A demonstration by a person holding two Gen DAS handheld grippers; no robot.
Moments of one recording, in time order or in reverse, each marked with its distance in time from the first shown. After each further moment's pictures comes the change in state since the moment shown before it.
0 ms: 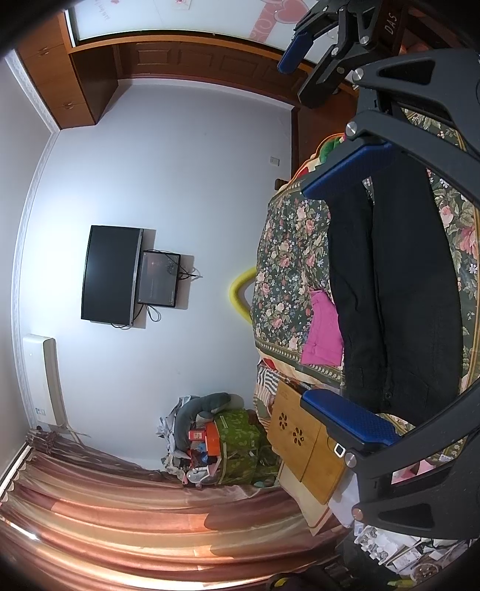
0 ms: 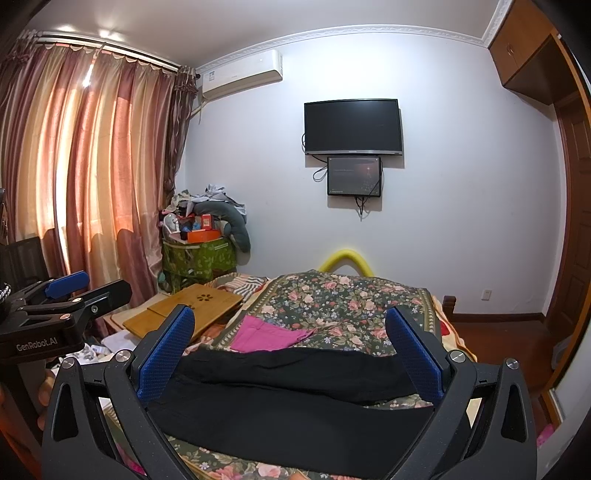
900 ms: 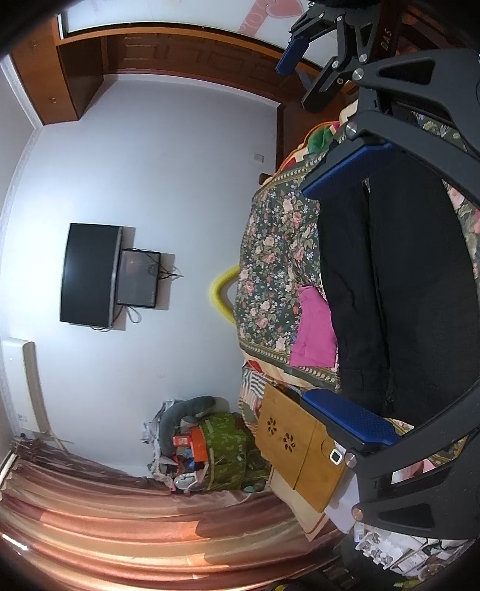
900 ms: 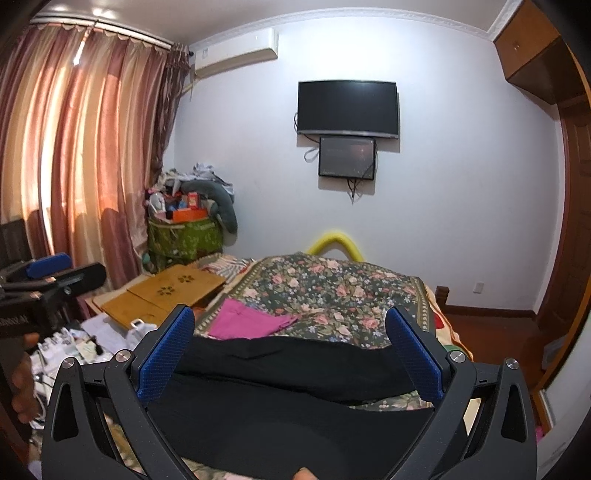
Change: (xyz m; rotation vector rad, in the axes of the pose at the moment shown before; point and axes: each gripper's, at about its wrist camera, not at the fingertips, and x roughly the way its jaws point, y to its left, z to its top) left arm 0.065 0.019 -0.002 0.008 0.085 -0.007; right arm 0.063 -0.030 -0.017 -0.036 0.096 -0.052
